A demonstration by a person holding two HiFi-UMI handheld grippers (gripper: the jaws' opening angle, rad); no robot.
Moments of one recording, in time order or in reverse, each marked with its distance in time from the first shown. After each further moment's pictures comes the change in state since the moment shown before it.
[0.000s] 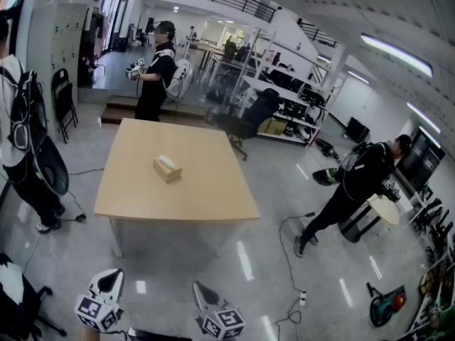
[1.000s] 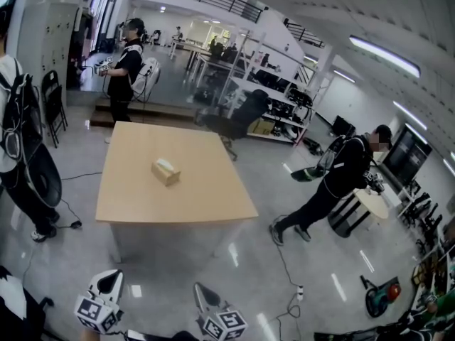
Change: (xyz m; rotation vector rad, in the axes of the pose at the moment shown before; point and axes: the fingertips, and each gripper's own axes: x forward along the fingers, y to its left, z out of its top) left arm -0.020 0.047 0.011 0.001 -0.019 -0.082; right arm 0.021 0.047 -0.001 0.005 -0.047 -0.058
